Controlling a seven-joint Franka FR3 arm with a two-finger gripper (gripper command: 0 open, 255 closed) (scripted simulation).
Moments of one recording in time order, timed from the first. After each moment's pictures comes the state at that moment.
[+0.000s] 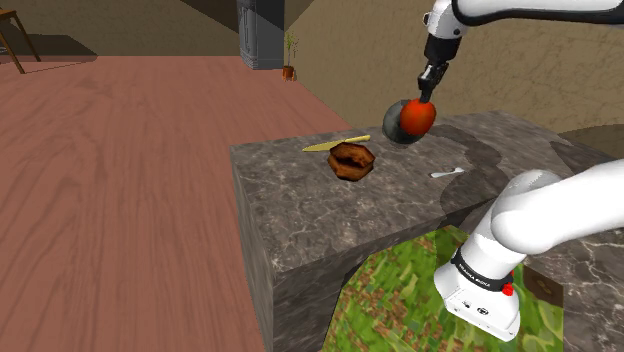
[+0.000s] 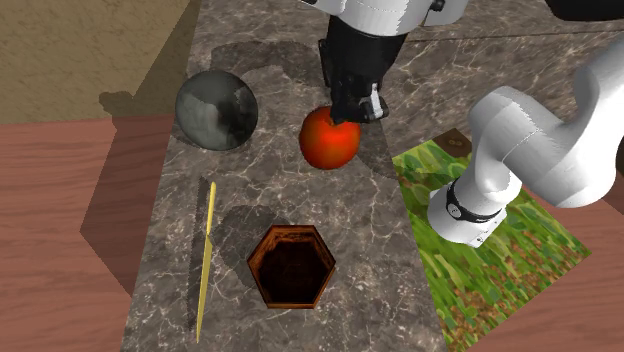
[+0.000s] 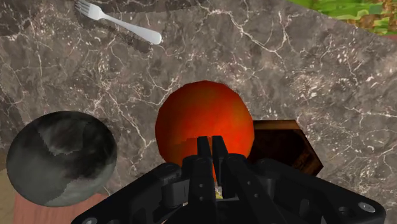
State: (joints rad) arm -0.07 -0.69 -0.14 -2.28 -0.29 1.63 -0.13
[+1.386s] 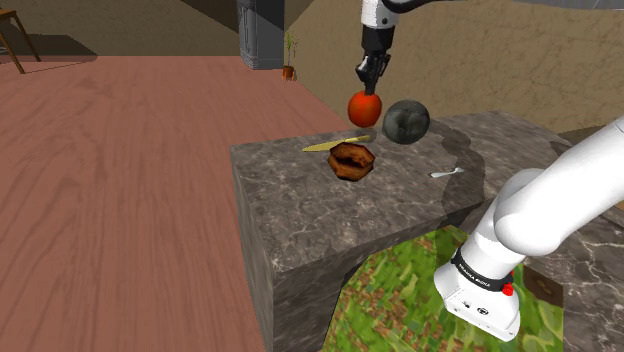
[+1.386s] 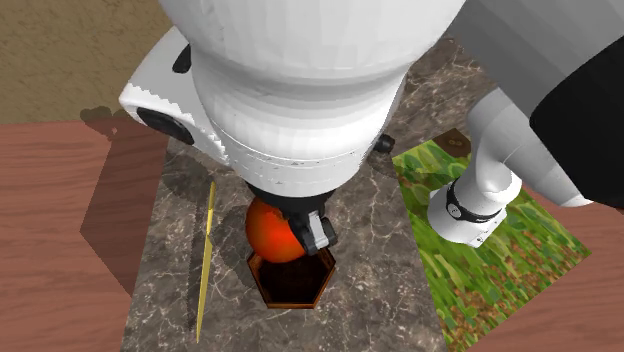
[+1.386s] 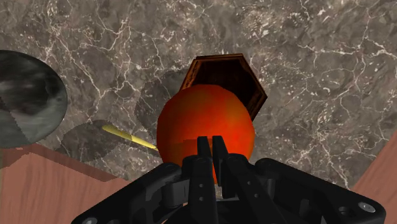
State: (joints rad) arm 0.00 -0.32 0.01 -1.98 -0.20 1.65 0.07
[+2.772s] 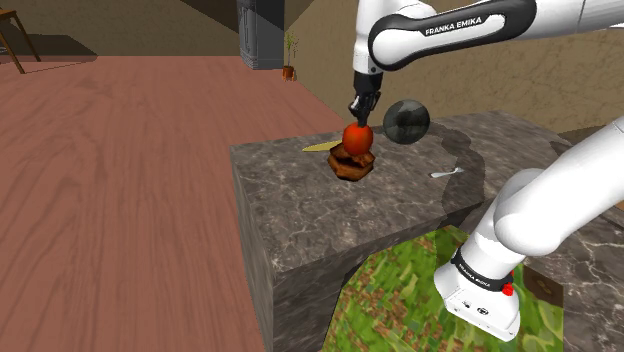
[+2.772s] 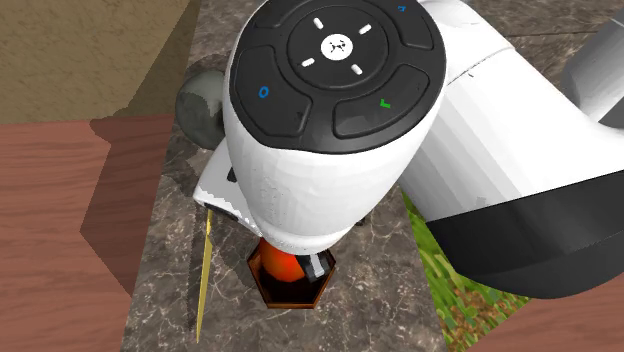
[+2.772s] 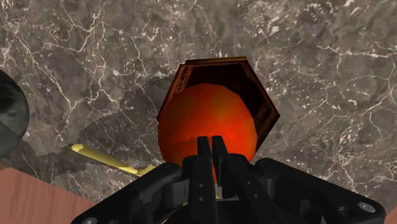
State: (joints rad) arm 0.00 -0.32 0.00 -2.23 -0.21 1.91 0.12
